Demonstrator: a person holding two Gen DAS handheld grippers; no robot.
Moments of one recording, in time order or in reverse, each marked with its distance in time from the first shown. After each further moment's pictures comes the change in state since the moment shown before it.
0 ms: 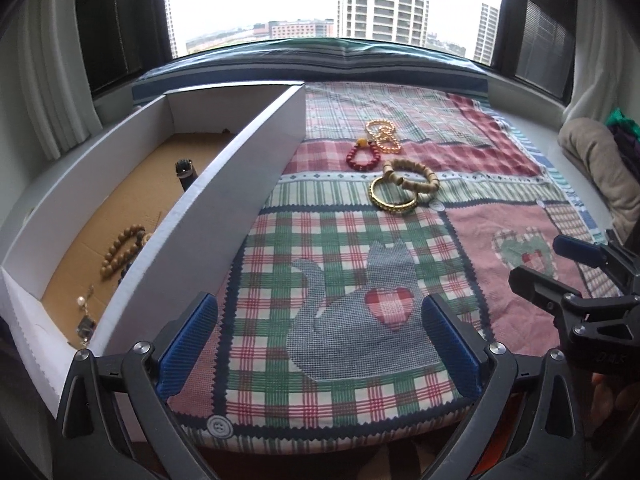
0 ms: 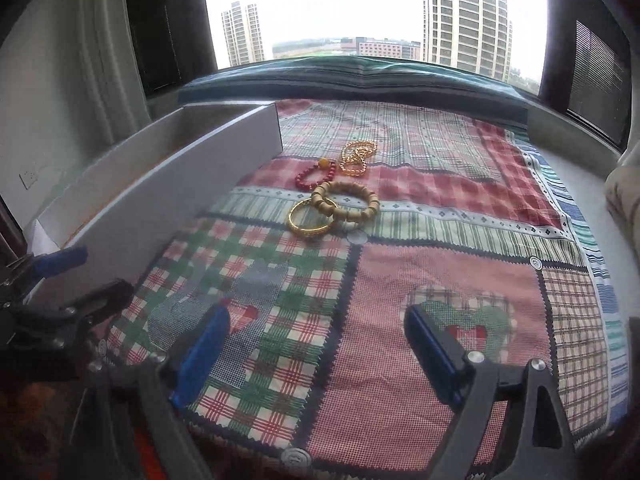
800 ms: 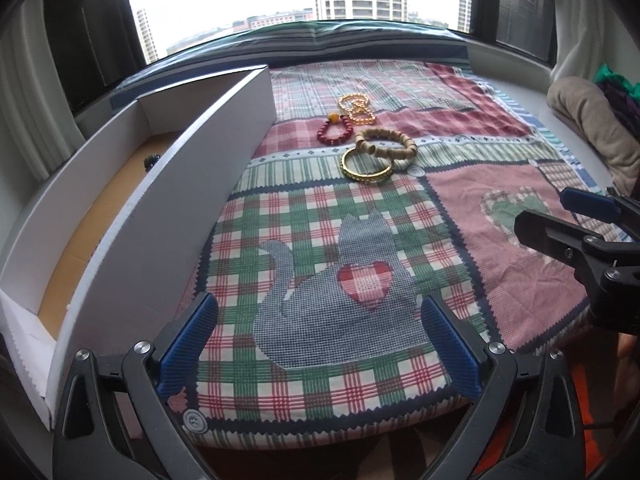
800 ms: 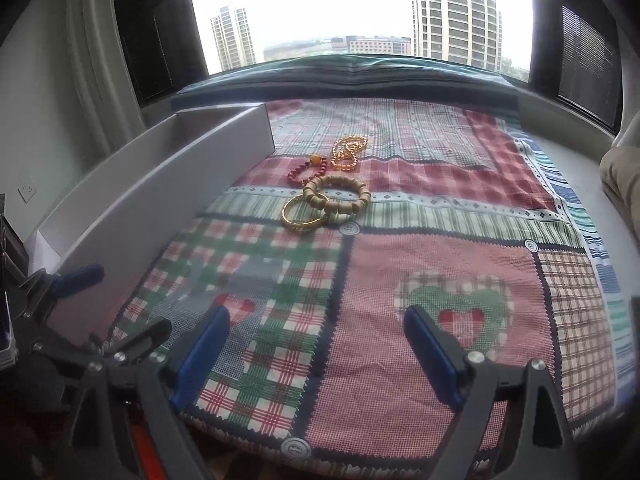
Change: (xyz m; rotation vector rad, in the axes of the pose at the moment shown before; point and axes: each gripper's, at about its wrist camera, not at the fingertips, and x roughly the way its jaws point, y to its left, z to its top) left arm 0.017 -0.032 -0.013 0.093 0.055 -0.016; right arm -0.008 -0.011 -0.008 0.053 -0.012 -0.005
